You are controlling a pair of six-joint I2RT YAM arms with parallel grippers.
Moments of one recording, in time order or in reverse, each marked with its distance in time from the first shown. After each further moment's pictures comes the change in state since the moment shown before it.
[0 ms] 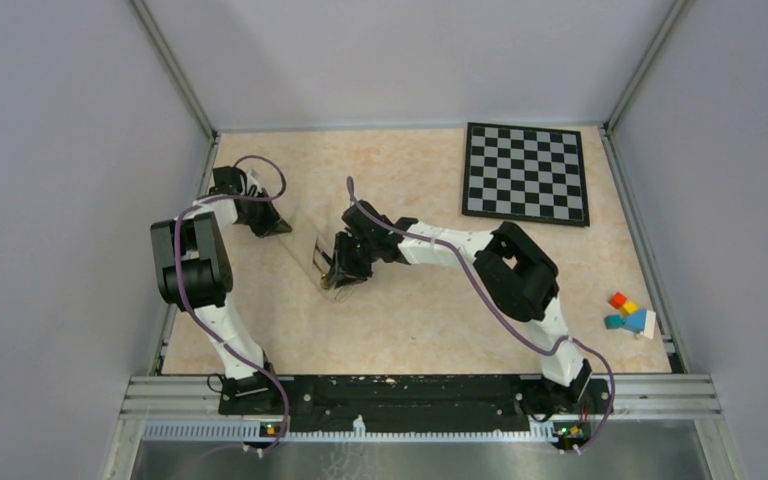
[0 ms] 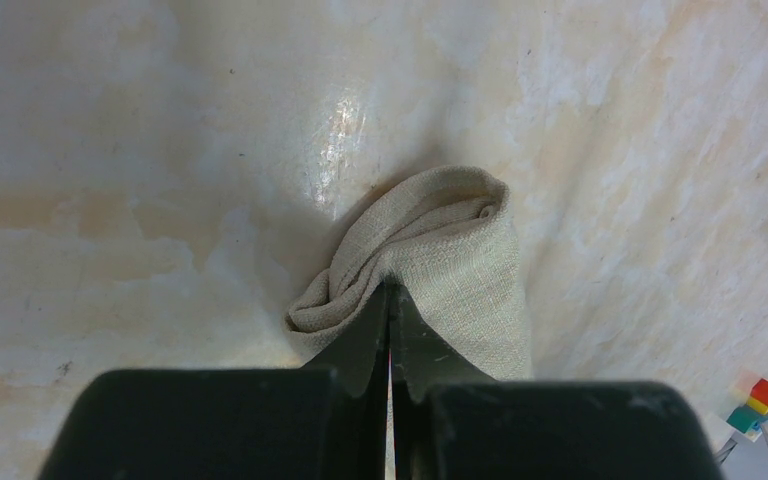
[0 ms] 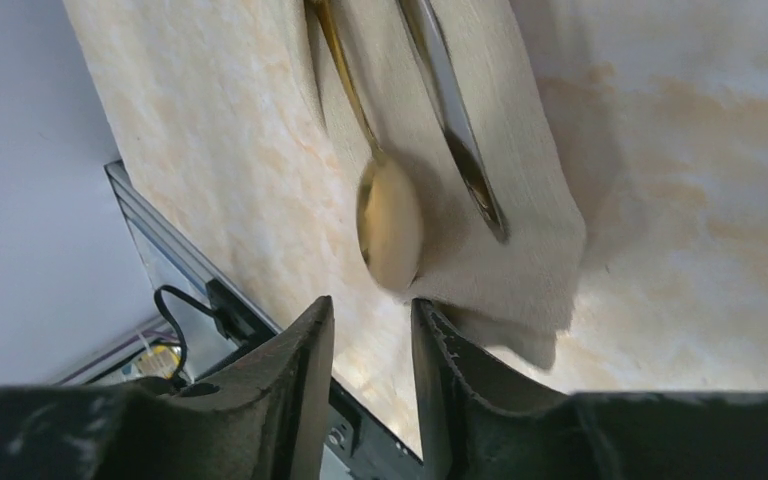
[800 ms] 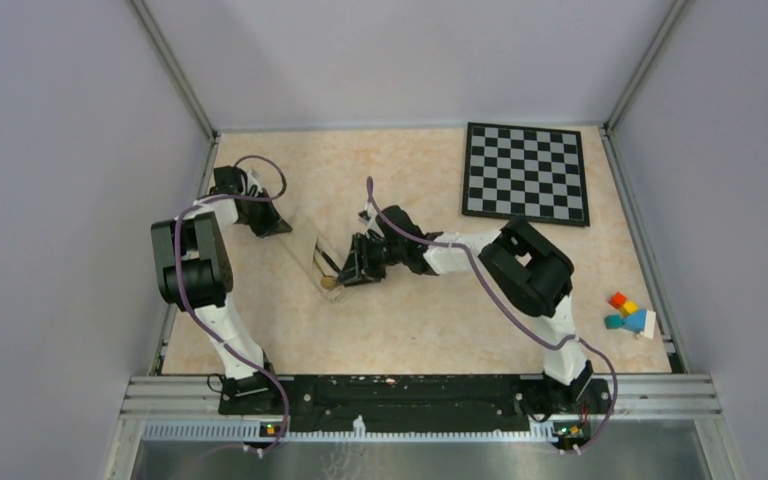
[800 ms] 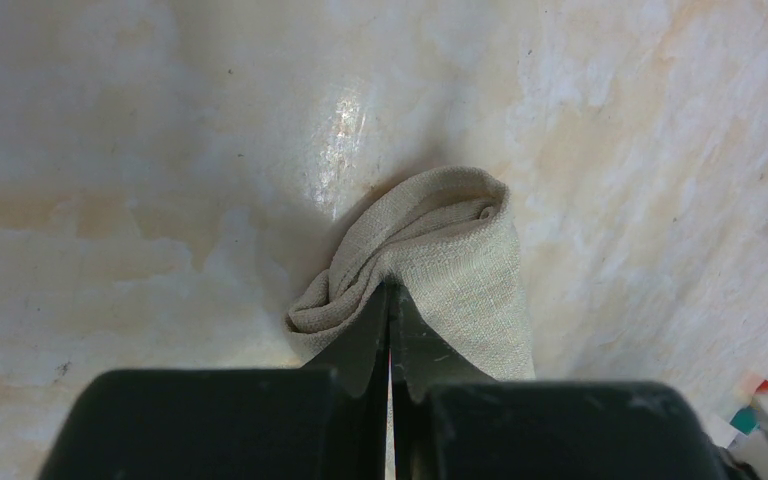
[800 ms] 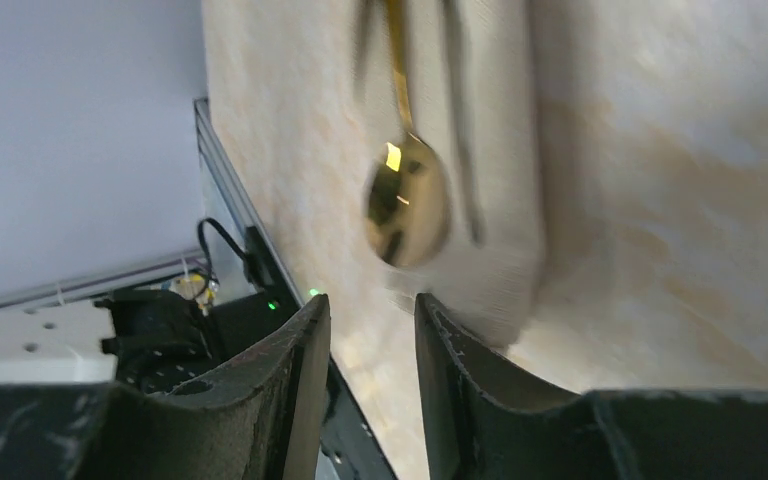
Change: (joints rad) left arm -0.006 0.000 0.000 0.000 -0.007 0.000; right arm -0.090 -0.083 -0.304 0.485 -0.234 -0.064
